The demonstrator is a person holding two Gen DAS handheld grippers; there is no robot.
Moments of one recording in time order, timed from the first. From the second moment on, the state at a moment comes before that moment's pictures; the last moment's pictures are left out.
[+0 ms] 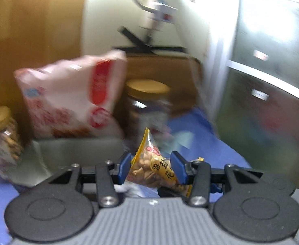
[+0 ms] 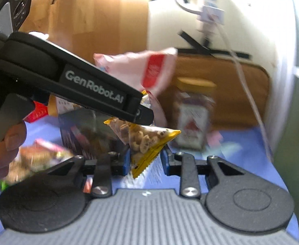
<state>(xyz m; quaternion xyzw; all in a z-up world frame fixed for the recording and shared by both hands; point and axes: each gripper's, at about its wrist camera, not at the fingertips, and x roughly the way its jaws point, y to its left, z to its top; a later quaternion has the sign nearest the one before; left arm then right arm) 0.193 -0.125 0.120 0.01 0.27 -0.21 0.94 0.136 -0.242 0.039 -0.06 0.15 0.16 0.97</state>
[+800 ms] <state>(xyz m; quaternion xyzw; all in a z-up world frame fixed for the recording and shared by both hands) 0.246 -0.055 0.087 0.01 0.32 -0.05 0.94 0.156 -0.190 0.030 -0.07 0.16 0.17 0.97</state>
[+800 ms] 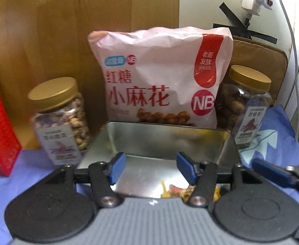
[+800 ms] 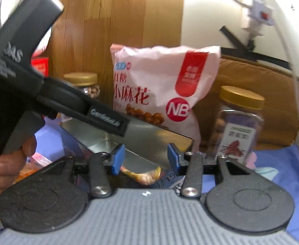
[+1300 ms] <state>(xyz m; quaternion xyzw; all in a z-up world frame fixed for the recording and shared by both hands) 0.153 -0.004 0.083 0.03 0.32 0.01 0.95 0.054 -0.168 0.009 -0.02 0.17 0.18 0.97</state>
